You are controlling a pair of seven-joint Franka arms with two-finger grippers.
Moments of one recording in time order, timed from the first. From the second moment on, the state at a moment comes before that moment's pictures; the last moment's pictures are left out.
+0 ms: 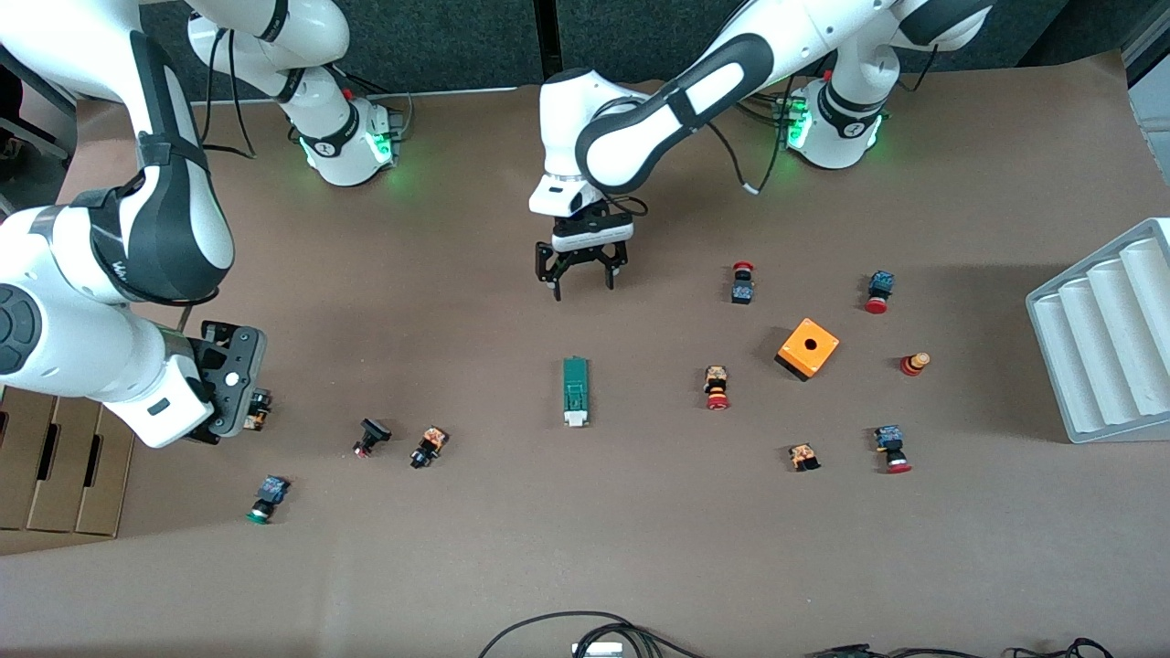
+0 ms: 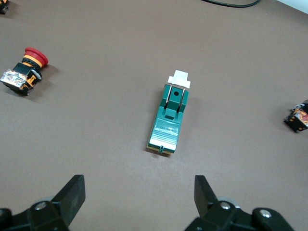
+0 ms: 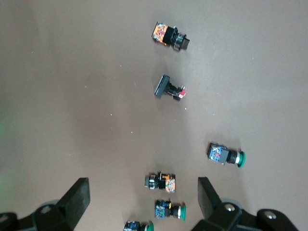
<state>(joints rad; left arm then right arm) -0.30 0.58 -0.85 -1.91 1.28 2.15 -2.19 0.07 0.33 0.03 -1.51 -0.04 1.70 -1.28</state>
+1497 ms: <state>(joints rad) -0.59 0.90 -0.54 -1.68 1.81 2.10 -2.29 0.15 0.40 0.03 -1.50 0.14 1.88 -1.28</state>
